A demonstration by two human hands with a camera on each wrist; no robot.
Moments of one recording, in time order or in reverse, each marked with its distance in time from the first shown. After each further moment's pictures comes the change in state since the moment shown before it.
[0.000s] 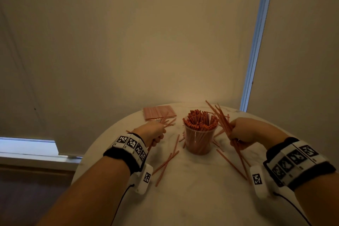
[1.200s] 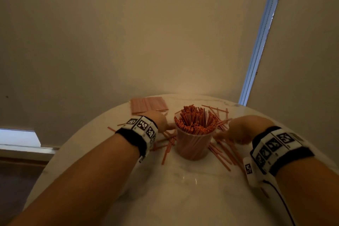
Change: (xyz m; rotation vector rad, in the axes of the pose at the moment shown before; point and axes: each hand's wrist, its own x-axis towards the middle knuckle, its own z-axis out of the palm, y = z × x) left_hand 0.083 0.038 0.034 1.179 -0.027 0.223; right_hand 0.070 -0.003 0.002 -0.605 -0.102 0.075
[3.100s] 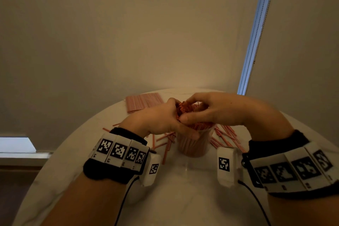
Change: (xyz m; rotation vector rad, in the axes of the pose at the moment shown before) left_hand -0.050 0.009 -0.019 -0.755 -0.050 0.380; right_hand -0.057 -0.045 -0.029 0.513 0.173 -0.565
